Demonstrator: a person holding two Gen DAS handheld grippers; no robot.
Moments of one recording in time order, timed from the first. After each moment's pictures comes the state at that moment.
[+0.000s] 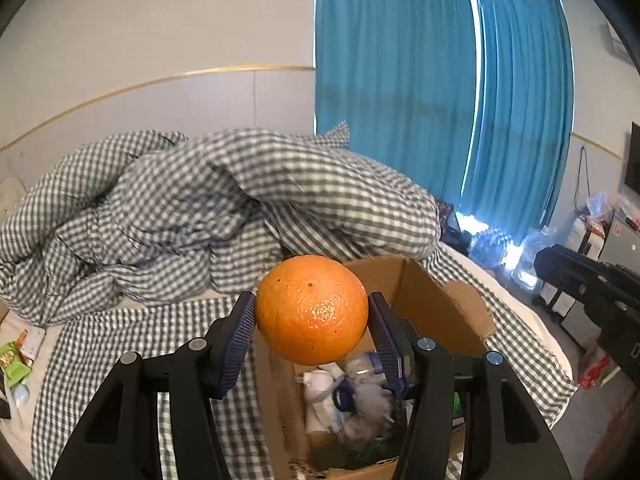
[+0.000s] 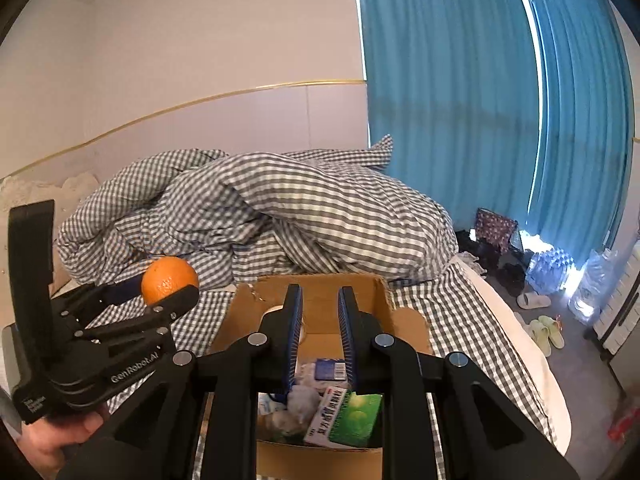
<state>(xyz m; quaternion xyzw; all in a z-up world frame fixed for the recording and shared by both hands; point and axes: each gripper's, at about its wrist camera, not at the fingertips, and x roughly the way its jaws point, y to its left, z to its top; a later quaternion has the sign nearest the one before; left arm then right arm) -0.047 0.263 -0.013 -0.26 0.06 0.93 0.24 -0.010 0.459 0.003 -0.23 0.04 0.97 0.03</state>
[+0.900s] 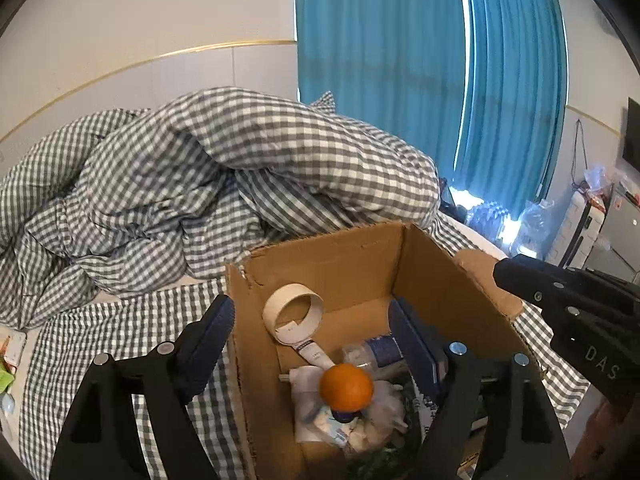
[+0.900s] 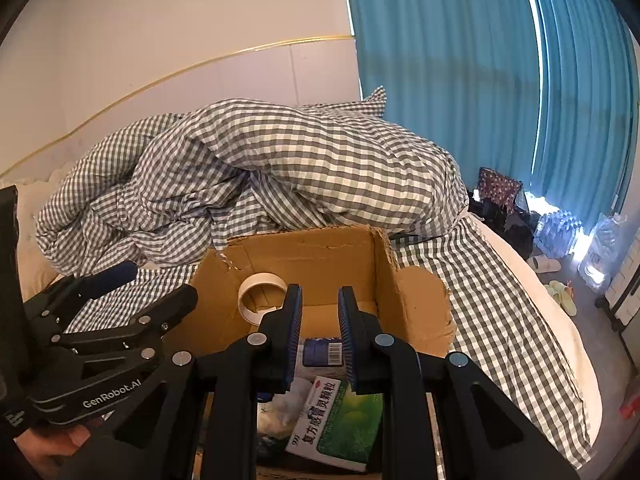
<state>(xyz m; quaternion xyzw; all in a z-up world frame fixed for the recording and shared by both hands) -0.077 0.289 -0.057 -0.28 0.08 0.92 0.25 -0.058 0.480 -0.063 -0.28 0.07 0.96 0.04</state>
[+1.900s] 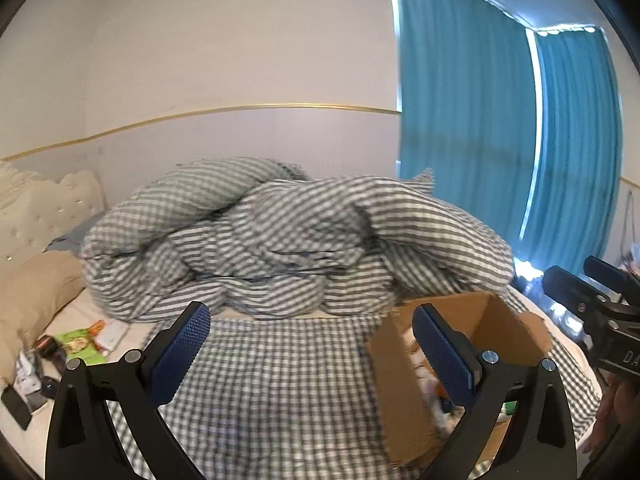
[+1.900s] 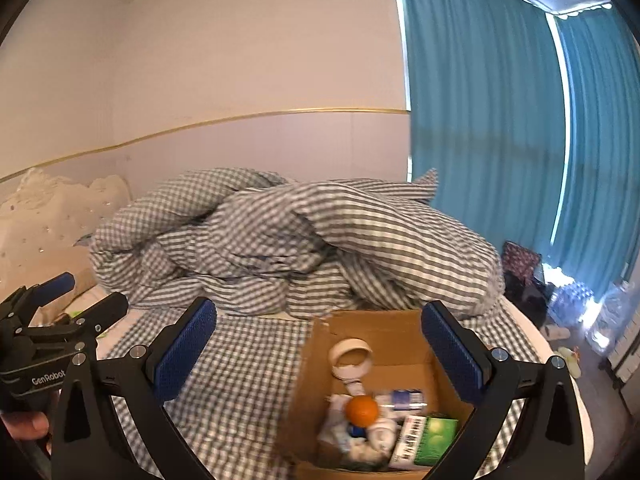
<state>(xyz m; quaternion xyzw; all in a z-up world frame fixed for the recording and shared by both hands) -0.028 0.085 0.036 -0.20 0.01 0.97 0.11 -0.013 0.335 0.038 -0.18 0.01 0.98 -0.02</state>
